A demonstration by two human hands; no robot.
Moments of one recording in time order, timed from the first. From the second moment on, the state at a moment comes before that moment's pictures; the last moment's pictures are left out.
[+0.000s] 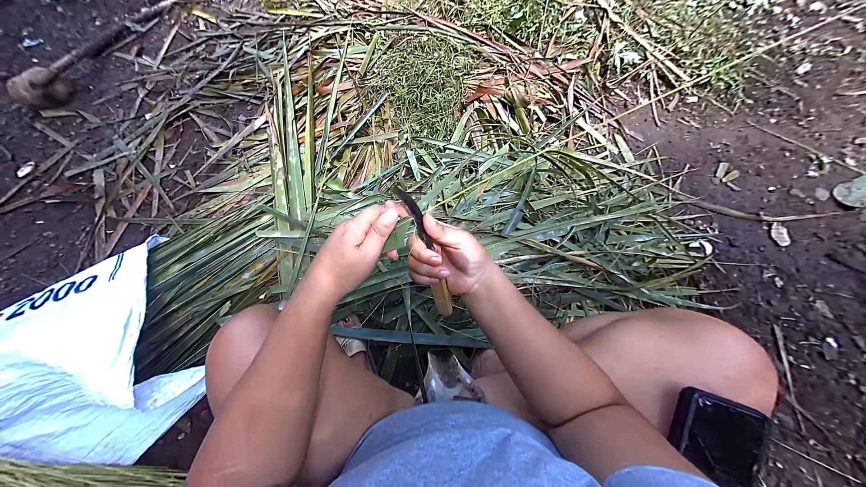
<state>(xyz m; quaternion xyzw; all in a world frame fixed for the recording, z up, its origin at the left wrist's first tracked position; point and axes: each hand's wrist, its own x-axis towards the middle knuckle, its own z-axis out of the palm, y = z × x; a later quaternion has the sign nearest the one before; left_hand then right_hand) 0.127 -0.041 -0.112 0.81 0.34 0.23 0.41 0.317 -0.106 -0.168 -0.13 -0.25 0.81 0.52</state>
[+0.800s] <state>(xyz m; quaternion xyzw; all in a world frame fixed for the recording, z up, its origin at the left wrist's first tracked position) 0.149 -0.033 -0.137 0.87 0.34 0.32 0.14 0.363 -0.111 -0.138 -0.66 -0.50 0.19 0.52</state>
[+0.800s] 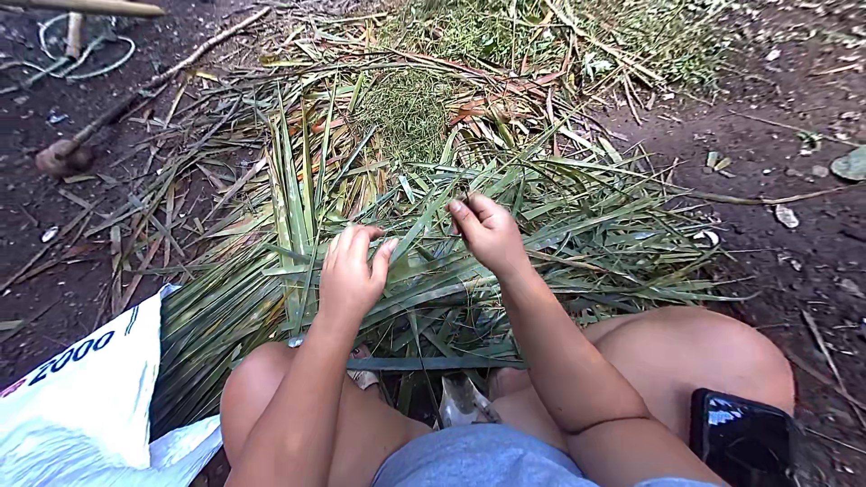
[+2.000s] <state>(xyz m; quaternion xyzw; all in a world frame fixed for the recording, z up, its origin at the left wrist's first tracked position) 0.145 -0.023 -0.110 0.81 0.54 0.02 0.22 0.324 -0.088 -0.165 -0.73 -0.57 0.25 0.27</state>
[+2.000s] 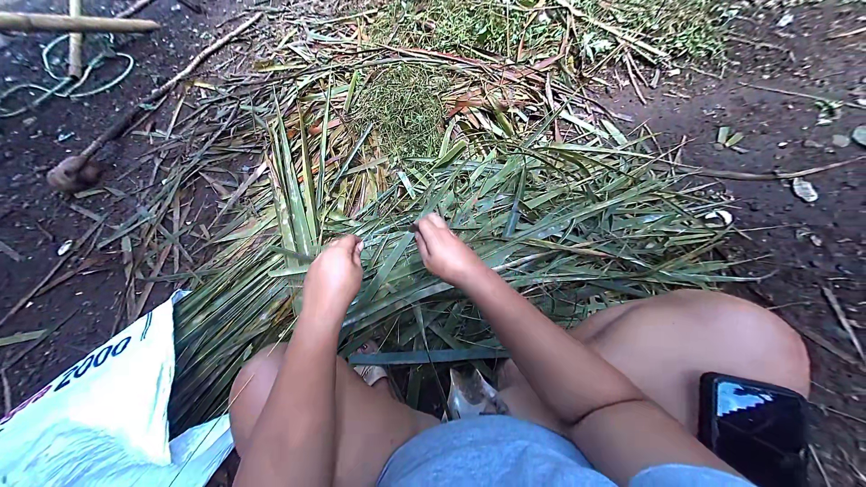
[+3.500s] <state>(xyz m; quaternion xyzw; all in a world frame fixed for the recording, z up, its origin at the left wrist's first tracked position) 0.160 -0.030 -0.115 0.84 0.48 0.01 0.23 0.325 -0.086 -0.187 -0.66 -0.35 0.32 0.58</state>
